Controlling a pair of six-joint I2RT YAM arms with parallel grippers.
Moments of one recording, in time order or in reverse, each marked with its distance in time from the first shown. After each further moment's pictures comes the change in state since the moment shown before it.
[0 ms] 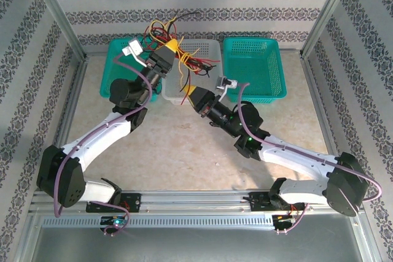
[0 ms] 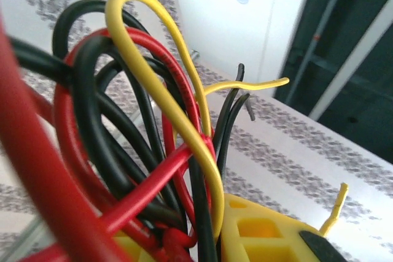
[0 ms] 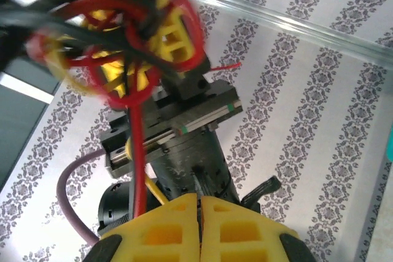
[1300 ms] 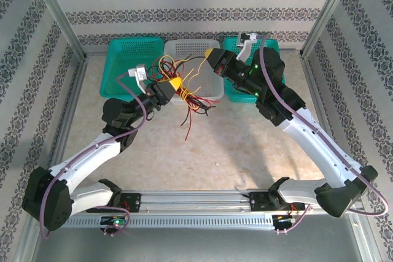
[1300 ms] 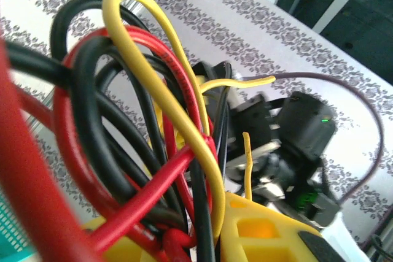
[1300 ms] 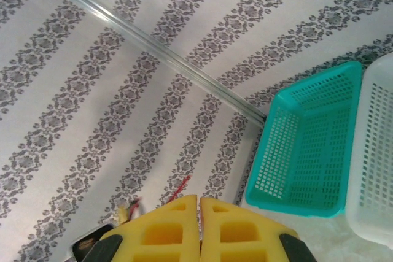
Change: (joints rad) left arm 0.012 -0.261 -0.283 -0.076 0.348 -0.060; right arm -0.315 0.070 0.652 -0.958 -0.145 -0.340
